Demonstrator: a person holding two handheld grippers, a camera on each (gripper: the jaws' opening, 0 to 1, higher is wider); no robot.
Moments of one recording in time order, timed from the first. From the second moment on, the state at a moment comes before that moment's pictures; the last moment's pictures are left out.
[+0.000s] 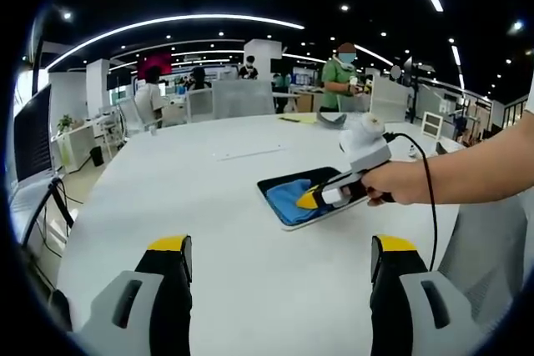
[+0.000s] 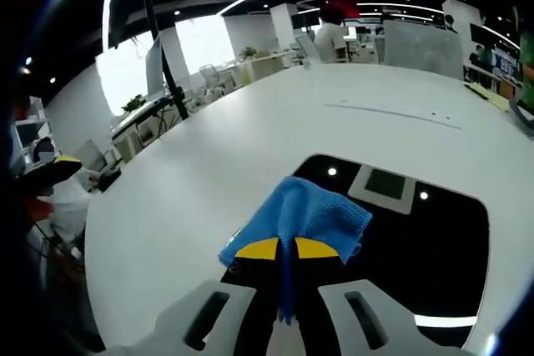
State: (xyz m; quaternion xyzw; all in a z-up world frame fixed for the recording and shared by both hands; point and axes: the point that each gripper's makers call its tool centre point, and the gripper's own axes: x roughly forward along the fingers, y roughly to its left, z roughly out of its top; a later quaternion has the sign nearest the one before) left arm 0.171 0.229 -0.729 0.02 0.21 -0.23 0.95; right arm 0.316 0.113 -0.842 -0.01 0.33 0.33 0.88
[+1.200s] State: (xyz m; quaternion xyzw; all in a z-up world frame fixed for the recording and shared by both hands) left arm 0.183 0.203 -0.729 0.03 0.21 -0.27 0.94; right arm 0.307 0.052 -0.842 0.01 0.33 0.29 0.90
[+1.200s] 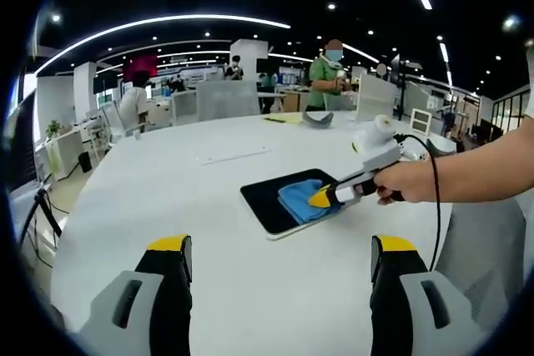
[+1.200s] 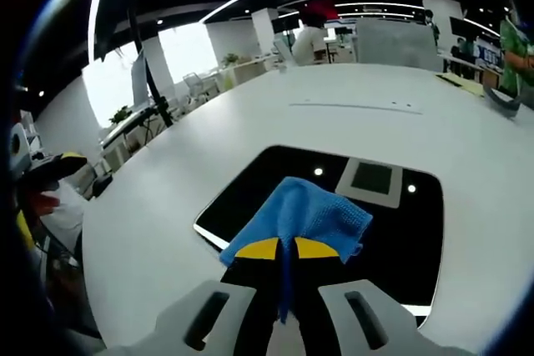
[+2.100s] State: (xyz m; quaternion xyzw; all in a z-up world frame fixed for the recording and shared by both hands) left arm 0.182 0.204 -0.729 0.03 0.21 -0.27 0.94; right arm 0.302 0.034 -0.841 0.02 0.32 0.27 0.91
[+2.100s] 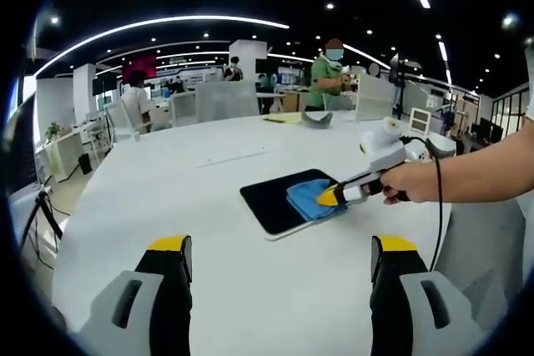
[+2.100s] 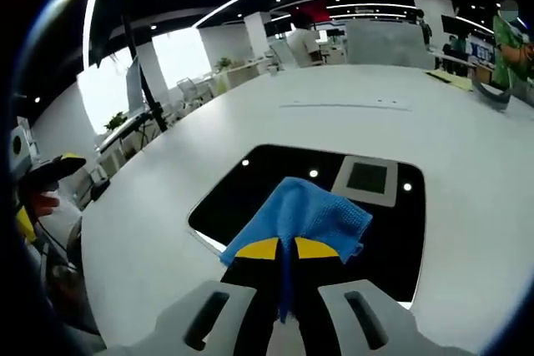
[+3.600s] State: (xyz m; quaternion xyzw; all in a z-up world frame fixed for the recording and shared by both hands) left arm 0.182 0.195 -0.731 0.04 0.21 -0.28 0.94; right arm 0.292 -0.028 -0.841 0.02 0.32 0.22 0.92
